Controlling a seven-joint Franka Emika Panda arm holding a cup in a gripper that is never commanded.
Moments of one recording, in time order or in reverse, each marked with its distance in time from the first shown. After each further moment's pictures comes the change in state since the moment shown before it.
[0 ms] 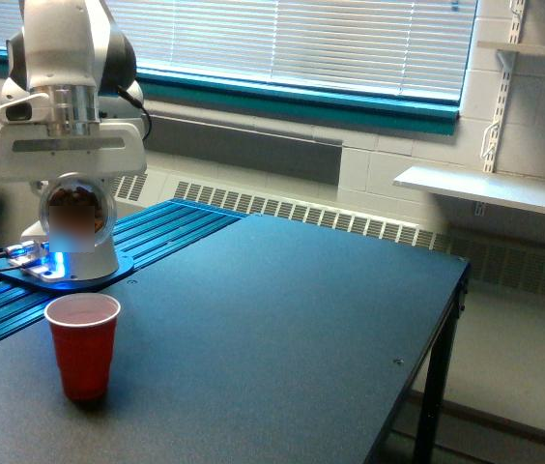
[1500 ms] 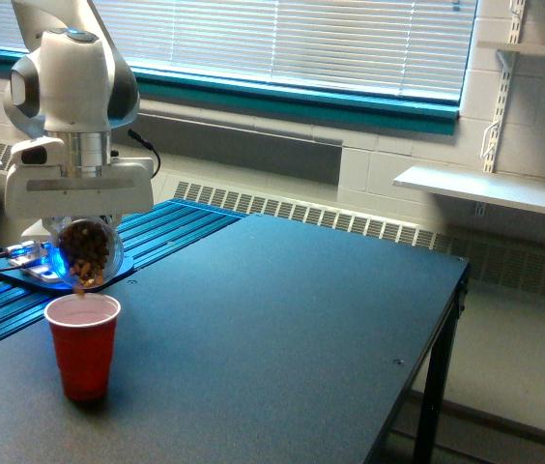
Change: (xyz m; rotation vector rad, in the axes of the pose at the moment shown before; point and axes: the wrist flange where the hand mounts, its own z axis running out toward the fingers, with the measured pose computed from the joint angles) arm -0.024 0.003 0.051 -0.138 -0.096 -0.003
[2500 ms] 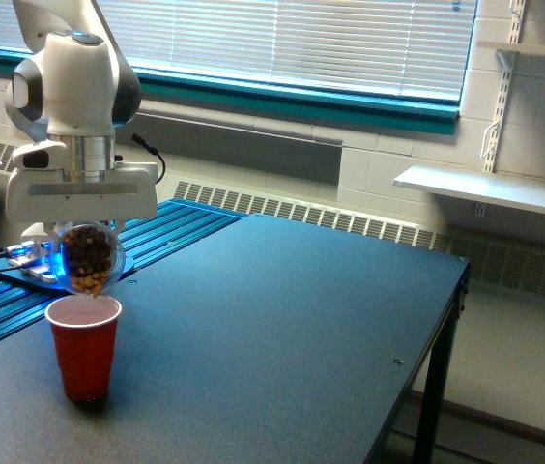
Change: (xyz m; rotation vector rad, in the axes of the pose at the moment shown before) arm 0.013 -0.014 0.002 -0.003 0.010 0.034
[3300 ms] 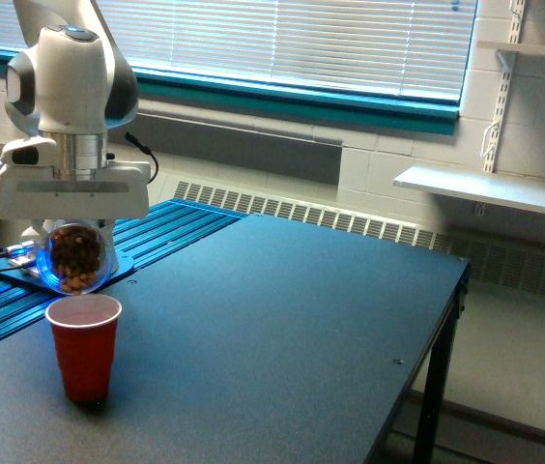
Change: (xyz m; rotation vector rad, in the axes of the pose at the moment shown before) arm 0.016 0.002 -0.006 -0.040 0.004 0.021
